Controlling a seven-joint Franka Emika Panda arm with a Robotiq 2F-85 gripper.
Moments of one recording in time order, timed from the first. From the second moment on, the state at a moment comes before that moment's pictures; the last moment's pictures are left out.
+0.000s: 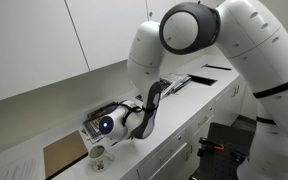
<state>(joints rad) 0.09 0.67 0.02 -2.03 -1.21 2.43 -0.58</state>
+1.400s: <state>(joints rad) -0.11 0.60 0.22 -1.98 -0.54 2.46 -0.79</state>
